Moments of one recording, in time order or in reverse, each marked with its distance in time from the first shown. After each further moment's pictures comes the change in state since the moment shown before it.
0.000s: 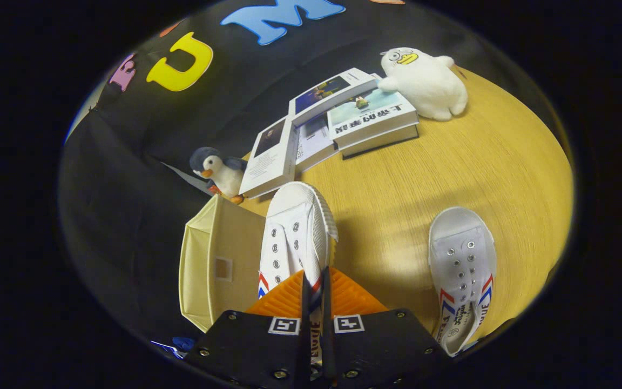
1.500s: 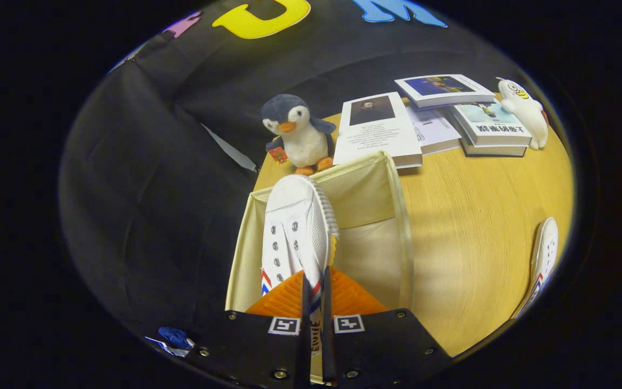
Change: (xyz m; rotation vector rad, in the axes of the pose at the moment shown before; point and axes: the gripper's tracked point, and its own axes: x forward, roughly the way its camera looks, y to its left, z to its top) arm 0.109 0.184 -0.064 -0.193 0.095 -0.009
